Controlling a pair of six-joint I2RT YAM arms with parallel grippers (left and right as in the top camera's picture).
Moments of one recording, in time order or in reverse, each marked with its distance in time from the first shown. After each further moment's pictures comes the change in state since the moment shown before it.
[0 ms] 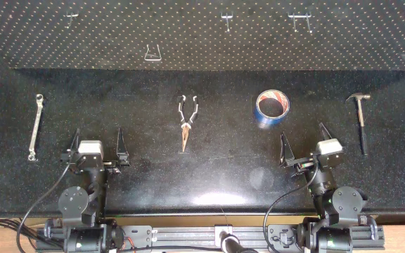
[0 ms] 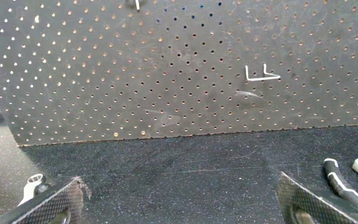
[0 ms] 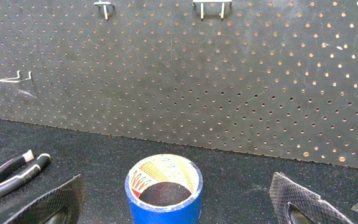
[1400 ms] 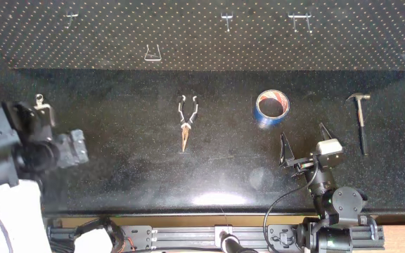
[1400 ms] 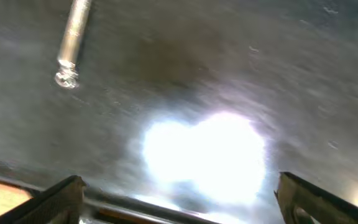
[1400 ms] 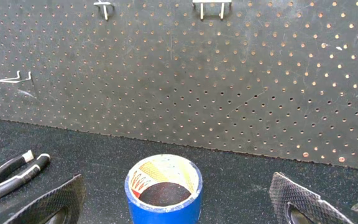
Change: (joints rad) left arm 0.350 1.061 1.123 -1.207 -0.002 0.027; right arm 0.000 -0.001 -0.001 0.001 0.000 0.000
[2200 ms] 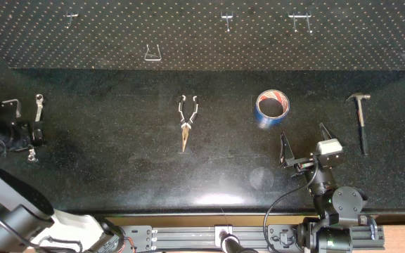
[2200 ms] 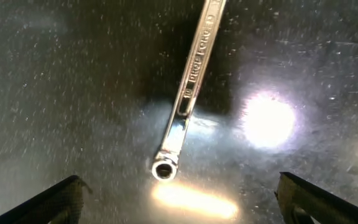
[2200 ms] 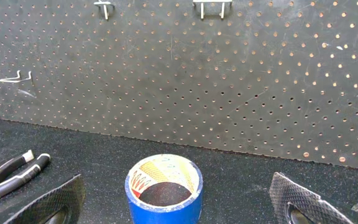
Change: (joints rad) left arm 0.359 0.660 0.103 0.342 -0.019 0.377; right arm 0.000 0.000 0.000 0.000 0.000 0.000
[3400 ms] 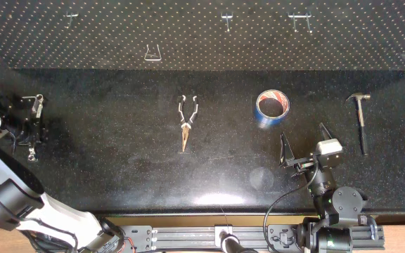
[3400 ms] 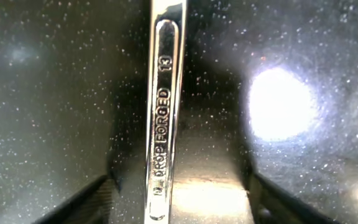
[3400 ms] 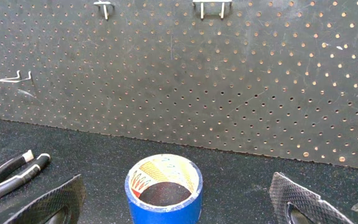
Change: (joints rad) left arm -0.043 0.176 0.024 0.100 0.031 0.145; right arm 0.000 0.000 0.000 0.000 0.000 0.000
